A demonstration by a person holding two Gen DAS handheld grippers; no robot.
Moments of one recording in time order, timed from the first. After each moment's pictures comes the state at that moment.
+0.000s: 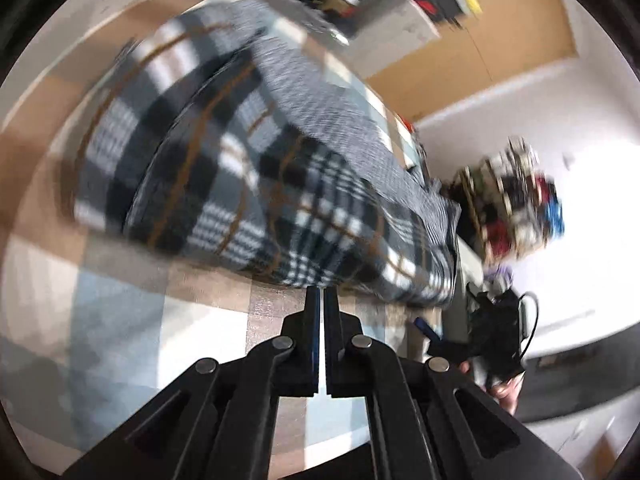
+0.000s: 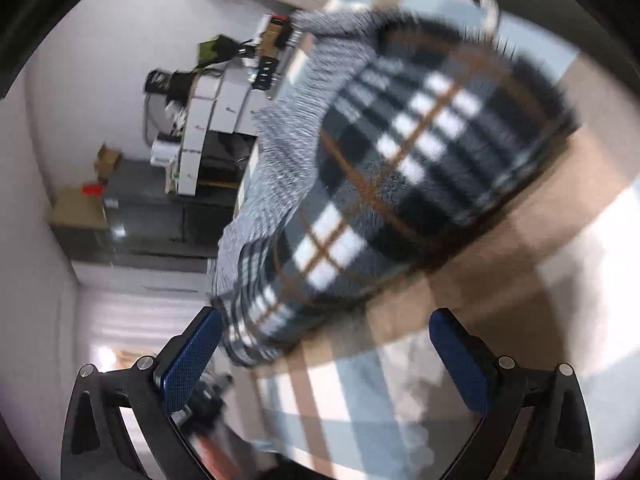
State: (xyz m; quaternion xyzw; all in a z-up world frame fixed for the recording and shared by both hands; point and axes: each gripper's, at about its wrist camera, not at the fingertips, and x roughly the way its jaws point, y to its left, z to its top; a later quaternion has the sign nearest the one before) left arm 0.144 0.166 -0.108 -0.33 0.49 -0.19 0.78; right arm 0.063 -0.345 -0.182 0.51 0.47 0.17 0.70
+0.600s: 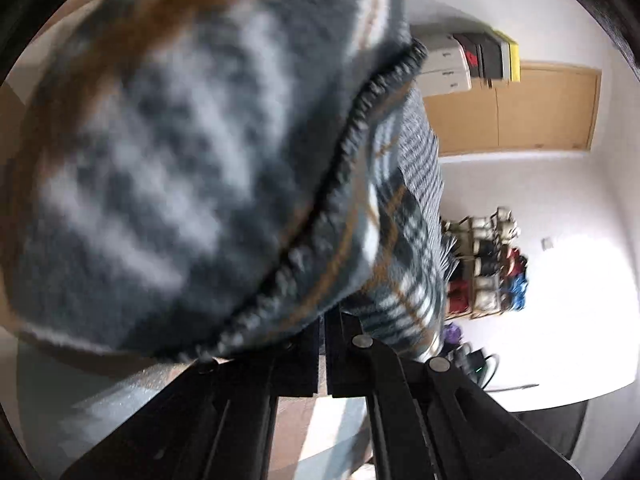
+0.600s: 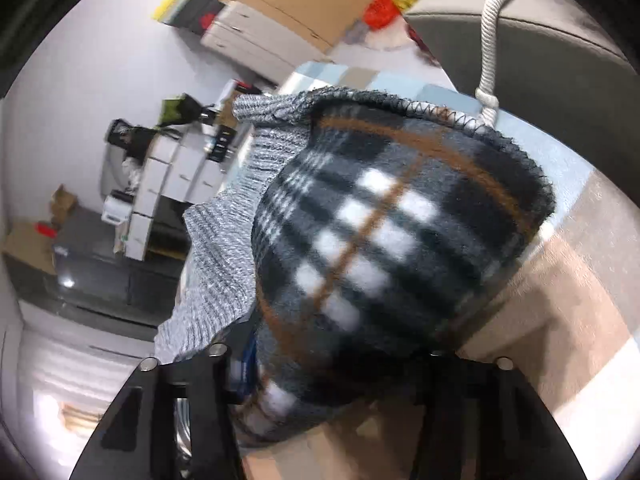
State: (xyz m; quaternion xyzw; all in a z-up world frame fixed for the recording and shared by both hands) left arm 0.190 0.202 -0.163 -0.47 0.48 -0.19 0.71; right arm 0.092 -0.364 -0.193 0.47 0.37 0.05 0.80
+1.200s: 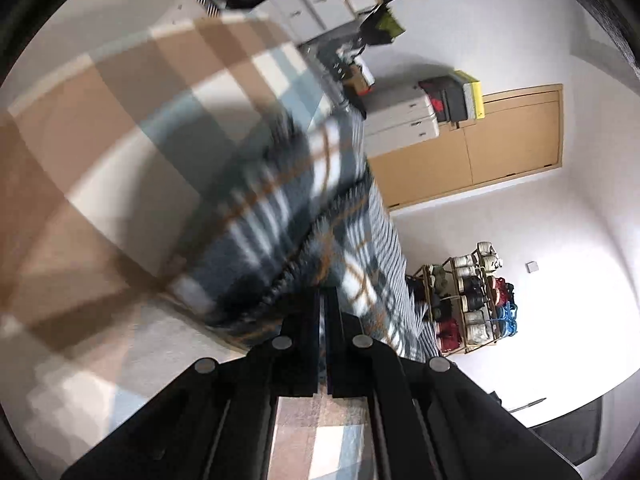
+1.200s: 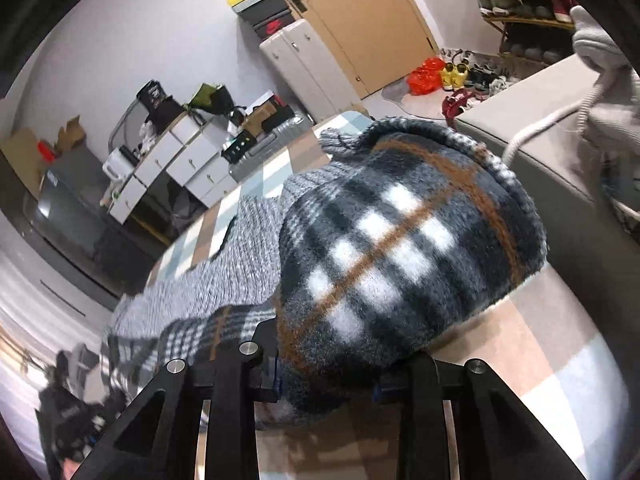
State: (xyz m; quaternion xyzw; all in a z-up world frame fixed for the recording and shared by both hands) left arm 0.152 0.252 -0.130 -0.46 0.37 -0.18 0.79; right arm 0.052 -0.341 -0.138 0.29 0.35 0.02 0.89
